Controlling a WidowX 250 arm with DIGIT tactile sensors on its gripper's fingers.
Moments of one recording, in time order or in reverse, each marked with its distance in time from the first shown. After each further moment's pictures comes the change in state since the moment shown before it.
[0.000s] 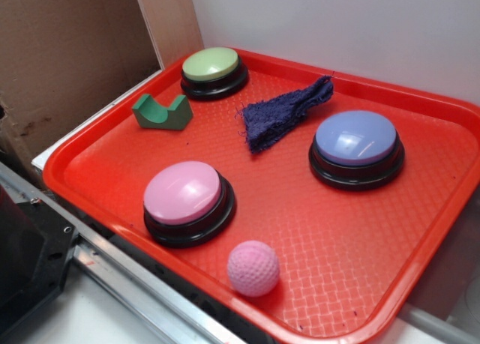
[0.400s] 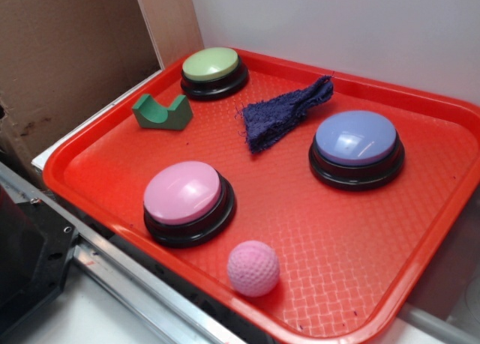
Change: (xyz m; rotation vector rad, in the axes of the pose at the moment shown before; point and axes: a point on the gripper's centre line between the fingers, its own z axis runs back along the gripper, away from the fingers) arm -0.002 0.001 -0.003 0.003 0.012 0.002
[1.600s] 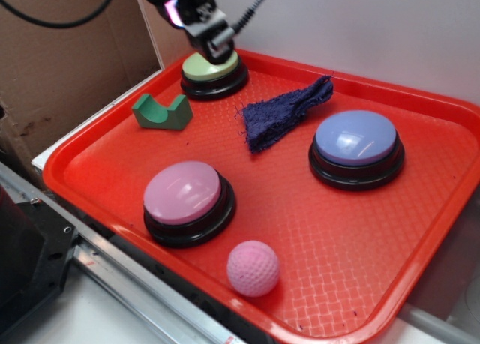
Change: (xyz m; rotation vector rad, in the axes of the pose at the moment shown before) arm 0.129 -0.027 -0.128 0.046 -0.134 -0.277
